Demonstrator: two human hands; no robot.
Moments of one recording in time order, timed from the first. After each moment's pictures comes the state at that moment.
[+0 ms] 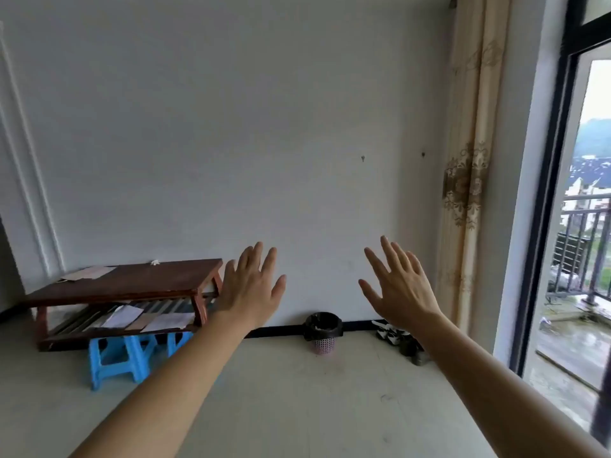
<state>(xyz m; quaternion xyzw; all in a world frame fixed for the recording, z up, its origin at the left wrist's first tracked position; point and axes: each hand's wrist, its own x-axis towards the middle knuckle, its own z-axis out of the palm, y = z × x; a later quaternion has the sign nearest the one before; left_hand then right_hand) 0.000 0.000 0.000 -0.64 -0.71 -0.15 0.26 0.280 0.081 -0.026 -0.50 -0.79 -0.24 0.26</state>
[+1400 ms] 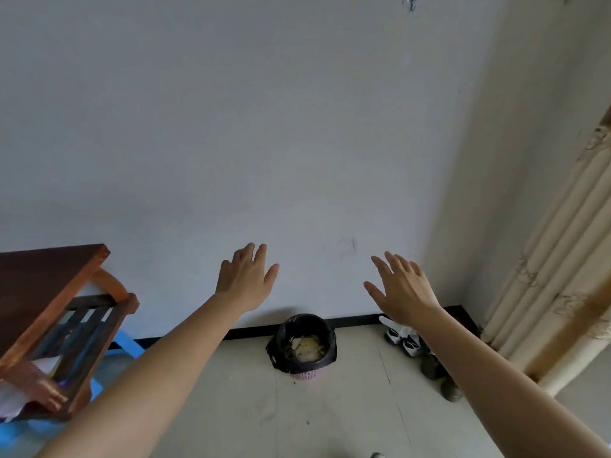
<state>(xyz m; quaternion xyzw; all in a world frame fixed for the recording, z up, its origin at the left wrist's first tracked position) -0.187 1.059 -0.181 -0.66 -0.75 -0.02 0.04 0.122 1.111 -0.220 -0.56 -0.82 -0.07 0.07</state>
